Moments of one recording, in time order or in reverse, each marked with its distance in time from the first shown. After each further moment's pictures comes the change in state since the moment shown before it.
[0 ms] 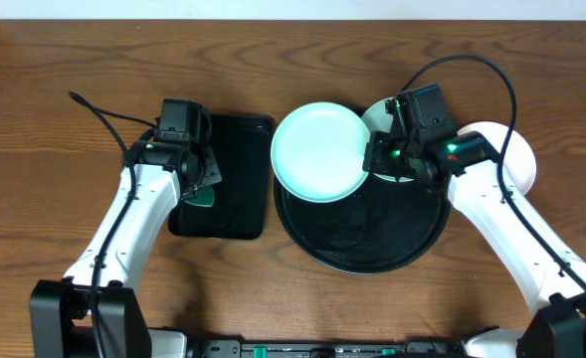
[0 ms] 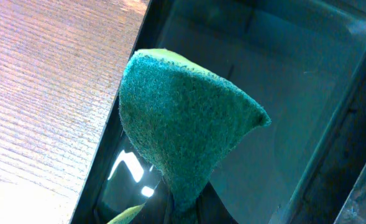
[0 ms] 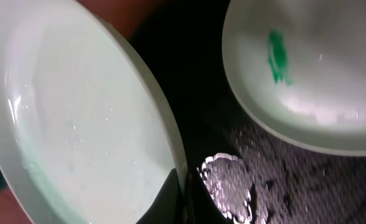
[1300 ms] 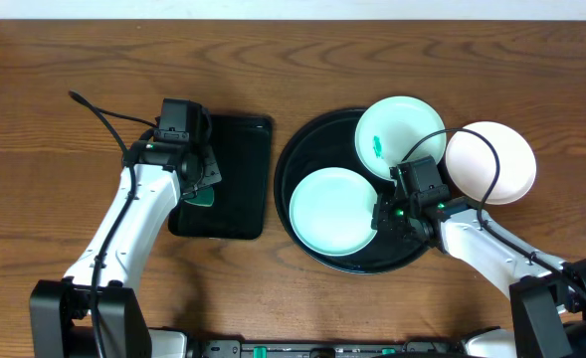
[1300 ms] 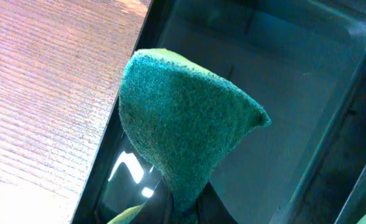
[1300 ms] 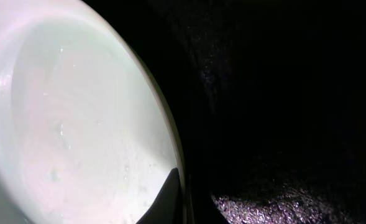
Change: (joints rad) left arm 0.000 0.000 0.000 0.003 -0.002 0.000; right arm -0.022 -0.016 -0.533 0.359 -0.034 -0.011
